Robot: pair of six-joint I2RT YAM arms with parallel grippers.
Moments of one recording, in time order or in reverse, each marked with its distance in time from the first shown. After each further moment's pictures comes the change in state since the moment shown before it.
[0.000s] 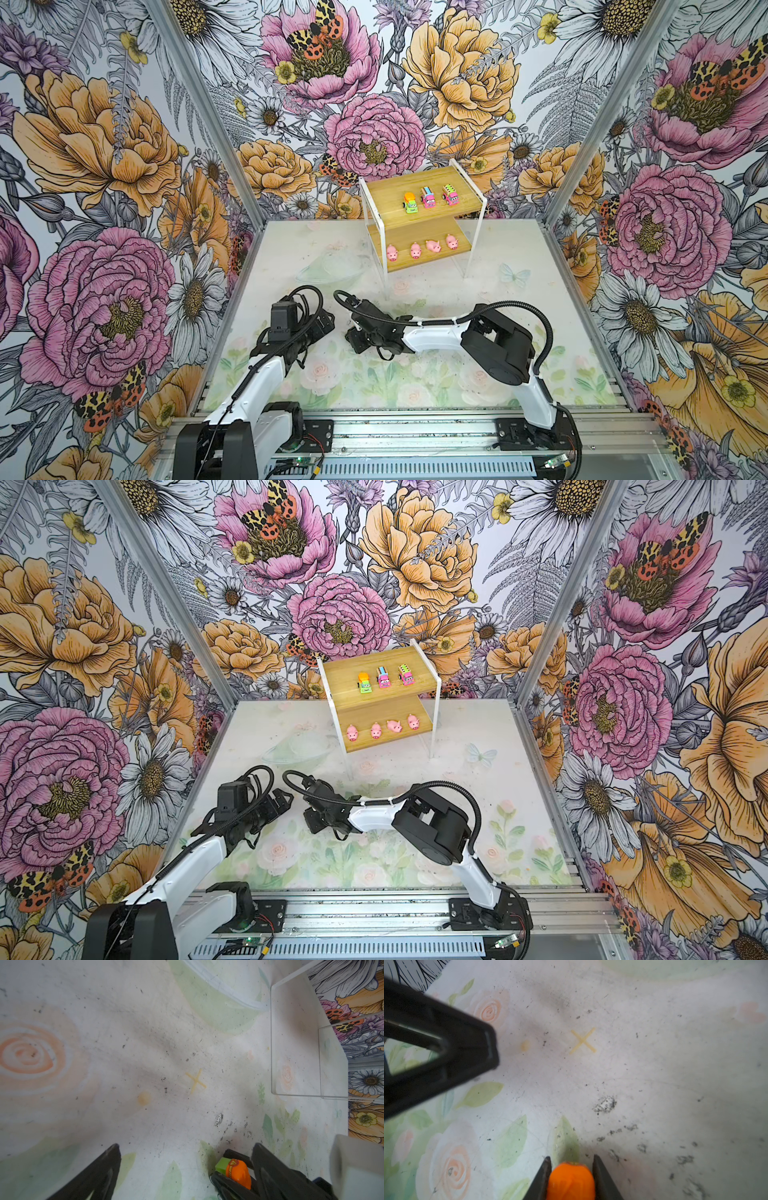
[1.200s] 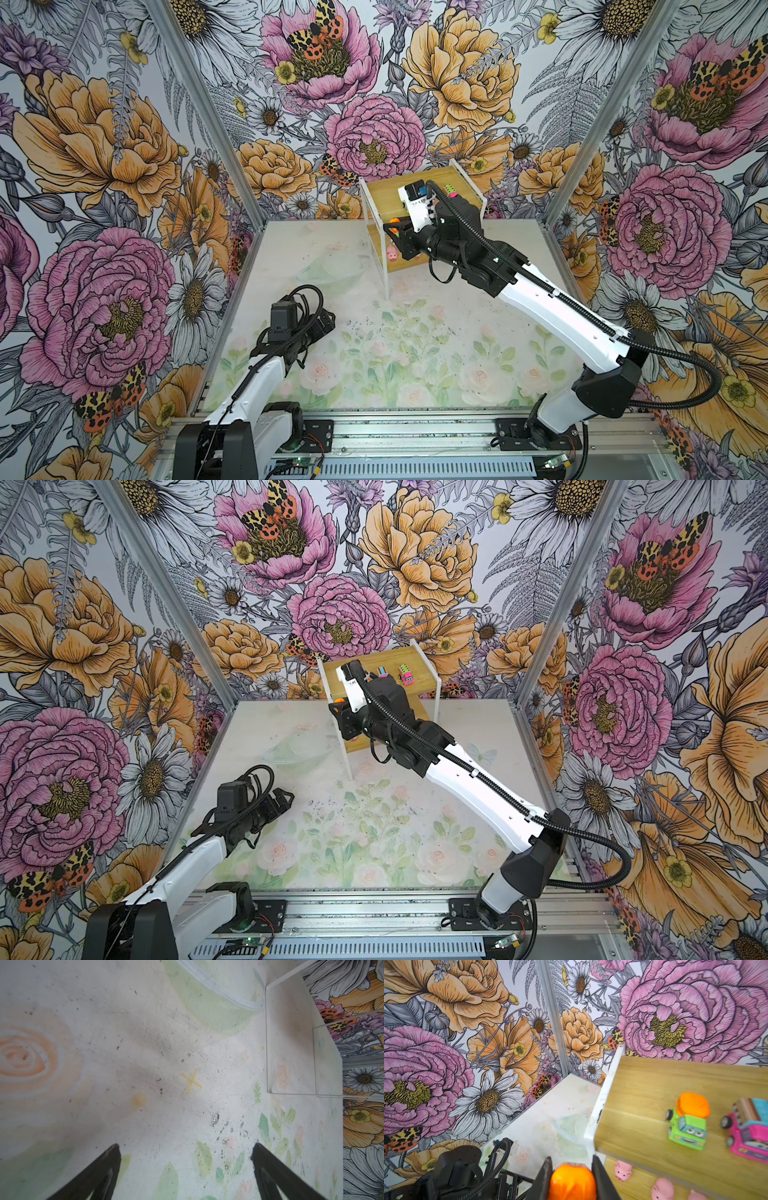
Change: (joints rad) left arm 0.000 0.000 -0.001 0.011 0.016 0.000; right arm -0.291 -0.539 0.430 -0.419 0.051 -0.247
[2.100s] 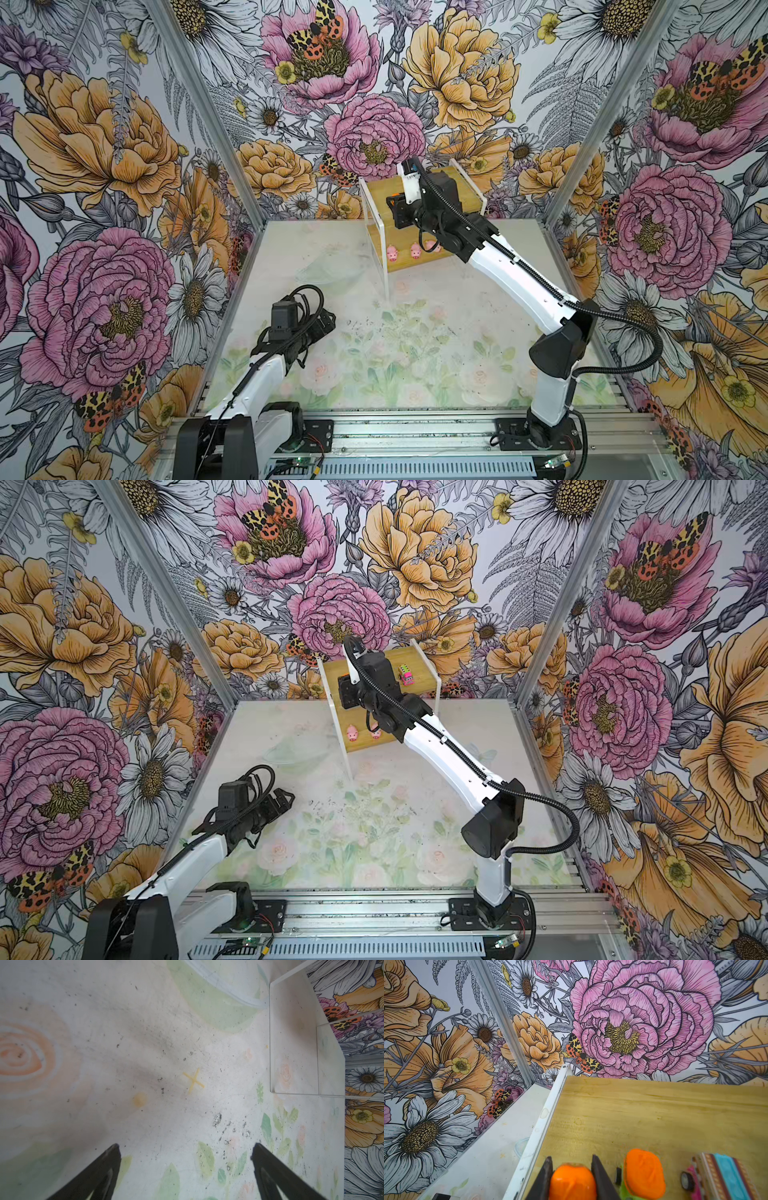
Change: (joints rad) left arm 0.000 0.031 0.000 0.011 0.003 0.000; right arm -0.082 0.290 0.293 -0.054 0.074 -0.010
